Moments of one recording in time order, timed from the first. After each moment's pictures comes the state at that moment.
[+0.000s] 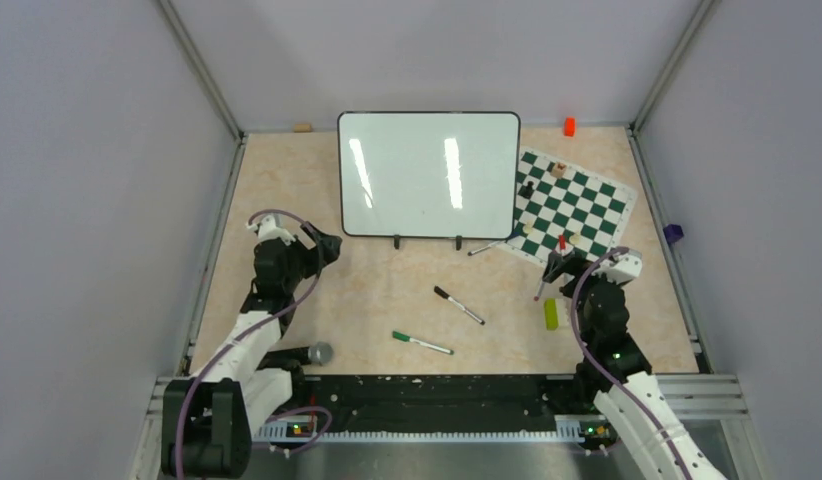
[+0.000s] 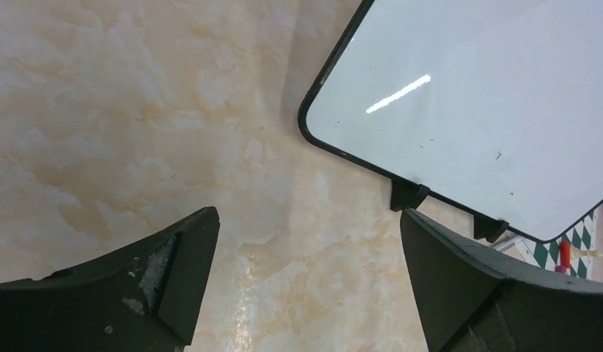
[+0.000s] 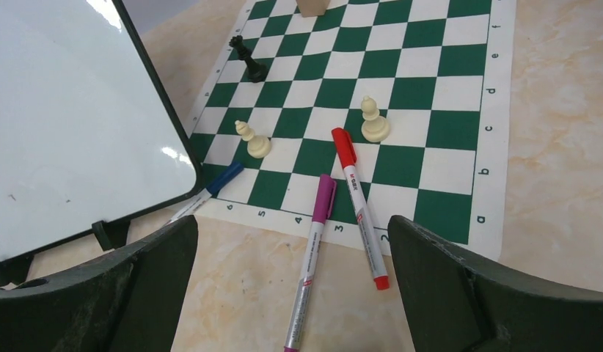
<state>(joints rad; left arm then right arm) -0.02 0.98 0.32 0.26 0.11 -0.63 0.28 0.30 0.10 0.01 0.40 0.45</state>
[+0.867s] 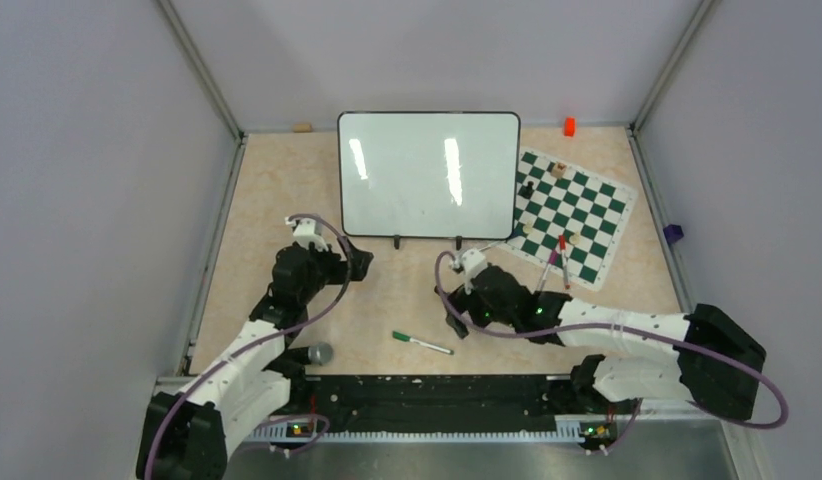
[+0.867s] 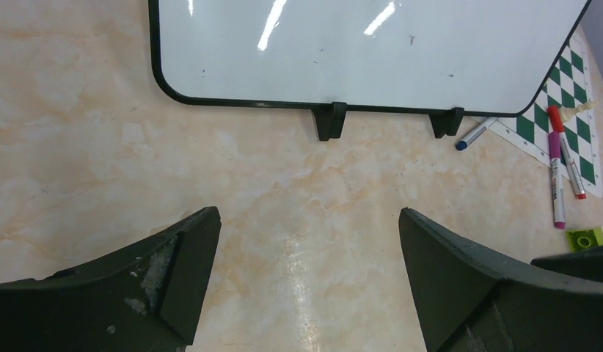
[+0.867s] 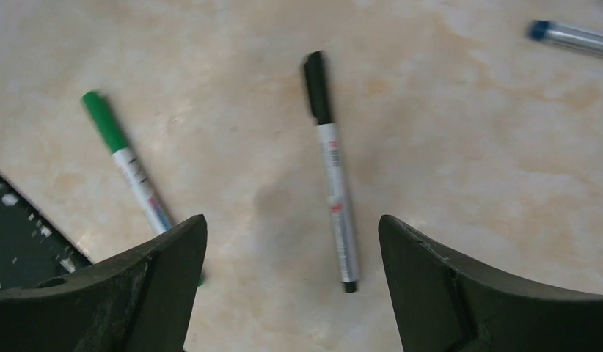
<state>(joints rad) -0.28 0.88 0.32 0.21 0.15 -0.44 0.94 1.13 0.52 -0.09 0.14 0.28</state>
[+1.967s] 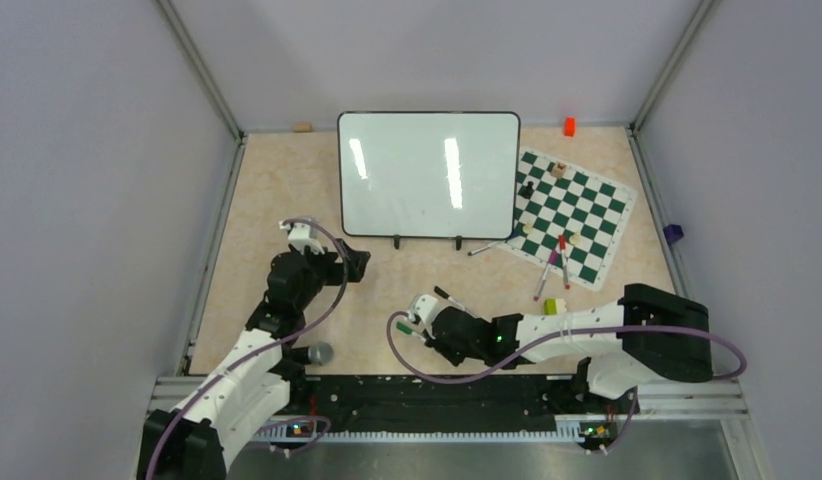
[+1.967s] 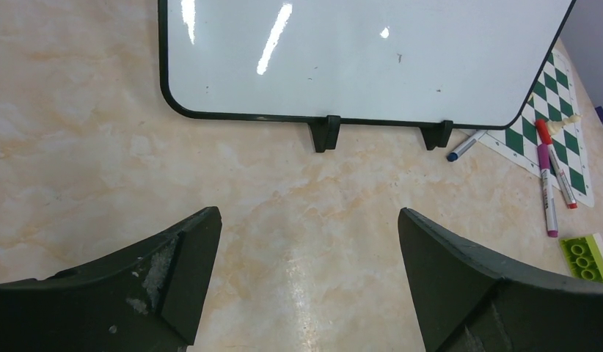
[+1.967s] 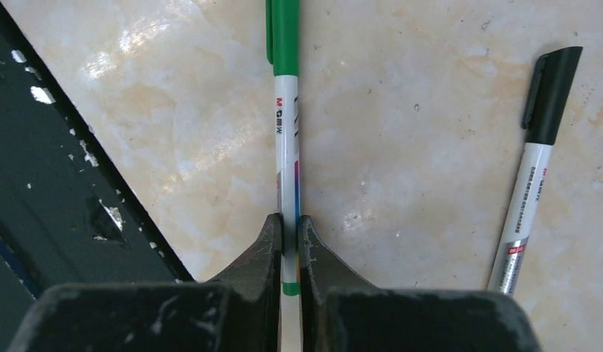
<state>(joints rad) -0.28 0.77 0.29 0.22 0.12 -0.44 1.32 1.44 0.59 -0.02 0.20 0.19</state>
